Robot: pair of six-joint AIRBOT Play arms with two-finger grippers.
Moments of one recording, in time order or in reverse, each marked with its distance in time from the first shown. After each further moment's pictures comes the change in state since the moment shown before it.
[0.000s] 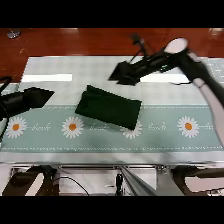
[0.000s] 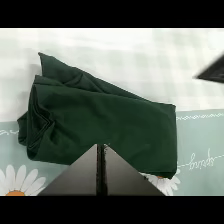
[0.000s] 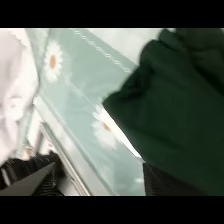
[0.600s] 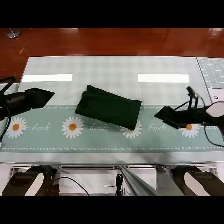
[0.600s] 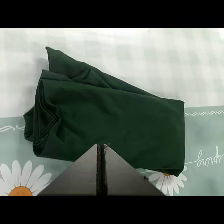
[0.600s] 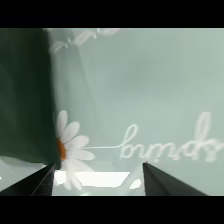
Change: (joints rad) left arm 0.000 -0.029 -0.001 0.017 -0.004 0.000; right arm -0.308 0.579 -1.004 -0.236 -0.376 0.193
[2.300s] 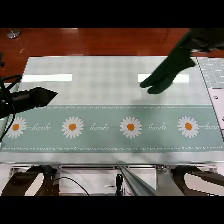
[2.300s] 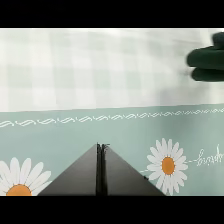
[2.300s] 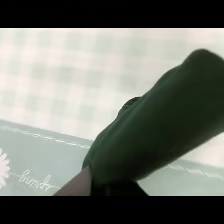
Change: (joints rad) left arm 0.000 -0.054 0.000 -0.011 0.007 0.000; right arm 0.058 -0.395 1.412 -0.280 0.624 0.111
